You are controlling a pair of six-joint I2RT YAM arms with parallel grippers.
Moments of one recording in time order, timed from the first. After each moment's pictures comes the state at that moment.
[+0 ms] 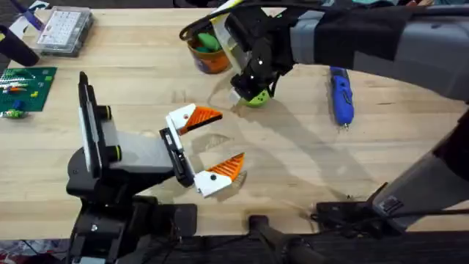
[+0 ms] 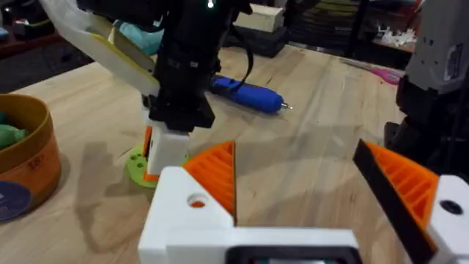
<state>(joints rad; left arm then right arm) -0.09 0.00 0.01 -0.10 1.04 -0.02 0.67 1.89 1.38 -0.75 0.01 -0.05</state>
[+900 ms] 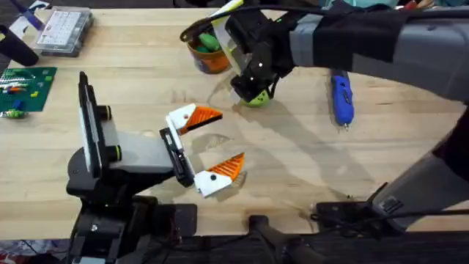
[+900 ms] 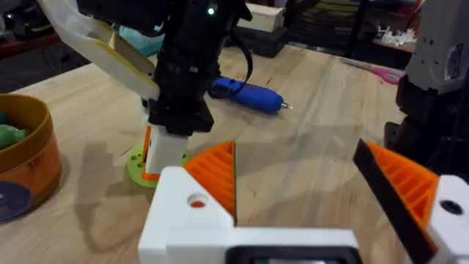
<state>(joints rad) -0.09 0.00 0.01 -0.10 1.04 -0.02 0.67 1.89 1.36 -0.71 0.01 -0.05</state>
